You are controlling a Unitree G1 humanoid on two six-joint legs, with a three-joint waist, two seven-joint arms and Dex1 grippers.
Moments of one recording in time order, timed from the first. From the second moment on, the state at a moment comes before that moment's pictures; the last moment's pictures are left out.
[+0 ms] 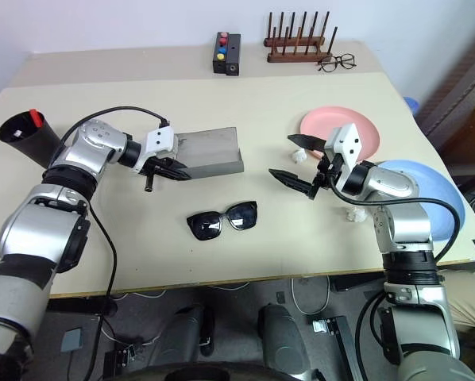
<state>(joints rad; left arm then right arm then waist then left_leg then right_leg) -1.17 0.51 -0.26 1.19 0.14 -0.22 -1.39 -0.49 -0.57 -0.10 0.12 0.41 0.16 1.07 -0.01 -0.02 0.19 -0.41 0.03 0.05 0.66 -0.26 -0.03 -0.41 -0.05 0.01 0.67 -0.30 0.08</state>
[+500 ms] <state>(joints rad) -1.16 0.47 -0.26 1.18 0.15 -0.23 -1.40 -0.51 -0.57 -0.09 0.13 0.40 0.13 1.07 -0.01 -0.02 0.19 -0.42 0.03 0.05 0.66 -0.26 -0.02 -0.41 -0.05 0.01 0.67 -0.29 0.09</state>
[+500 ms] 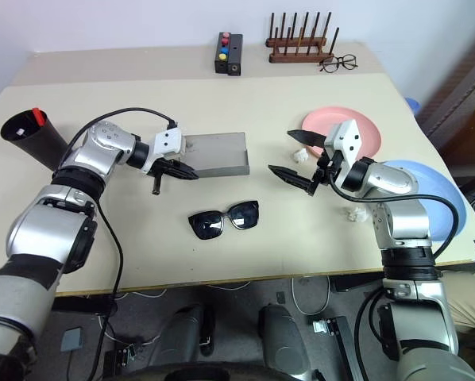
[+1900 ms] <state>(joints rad) -0.86 0.62 -0.22 0.59 0.03 0.12 -1.49 -0.53 -0.57 -0.09 0.20 0.40 0.08 1.08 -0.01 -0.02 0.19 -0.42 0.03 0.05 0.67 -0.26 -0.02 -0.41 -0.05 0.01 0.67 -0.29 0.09</state>
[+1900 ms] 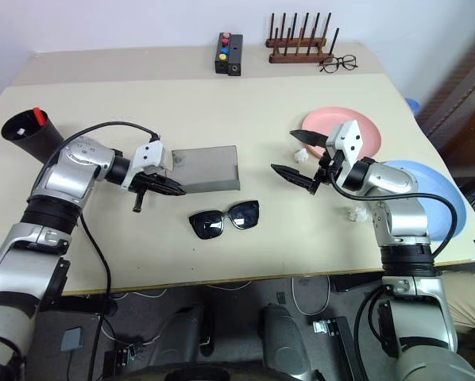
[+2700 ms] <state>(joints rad) -0.82 0.71 -0.19 0.18 -0.19 0.41 -1.57 -0.53 -0.57 -0.09 0.20 0.40 0.08 1.08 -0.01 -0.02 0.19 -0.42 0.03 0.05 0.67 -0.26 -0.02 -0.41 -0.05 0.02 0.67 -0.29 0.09</state>
